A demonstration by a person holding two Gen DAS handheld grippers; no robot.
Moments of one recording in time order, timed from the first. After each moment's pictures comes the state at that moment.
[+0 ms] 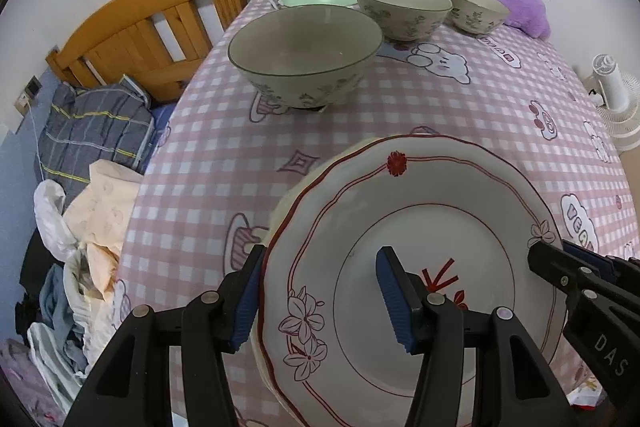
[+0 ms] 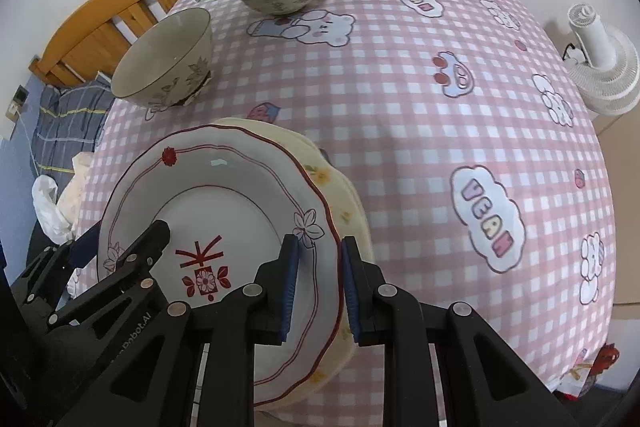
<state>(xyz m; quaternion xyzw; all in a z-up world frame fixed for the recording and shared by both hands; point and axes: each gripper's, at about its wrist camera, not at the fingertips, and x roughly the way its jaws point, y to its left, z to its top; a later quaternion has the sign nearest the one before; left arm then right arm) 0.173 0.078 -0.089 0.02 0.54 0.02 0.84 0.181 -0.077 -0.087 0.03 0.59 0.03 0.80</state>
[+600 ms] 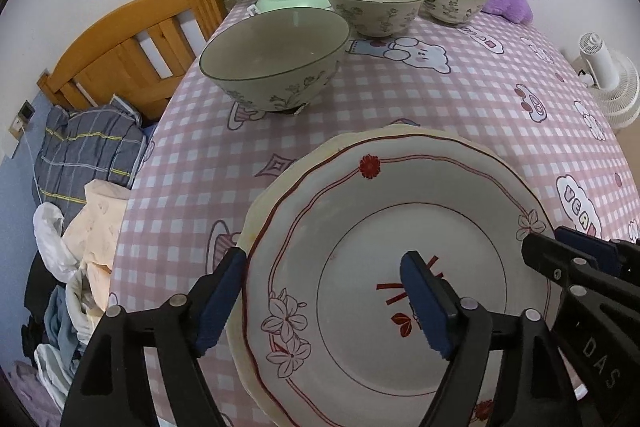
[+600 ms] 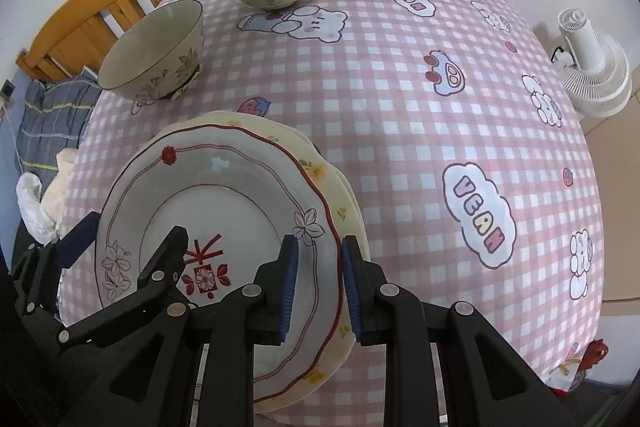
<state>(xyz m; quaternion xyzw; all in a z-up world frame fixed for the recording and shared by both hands) 0.169 0.061 -0.097 0.05 0.53 0.00 0.85 0.177 -0.072 -0.091 0.01 0.59 0.01 0.81</state>
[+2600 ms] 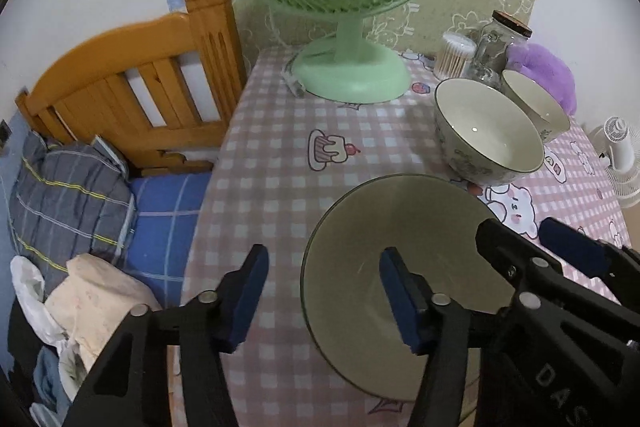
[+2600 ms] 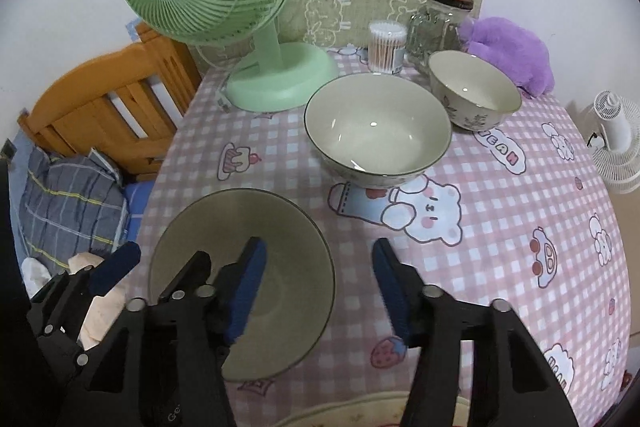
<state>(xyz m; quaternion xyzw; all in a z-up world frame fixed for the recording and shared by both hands) 0.340 0.157 -0.082 0.00 0.48 -0.03 0.87 0.343 0.037 -0.065 0.03 0.49 0.00 0.87</state>
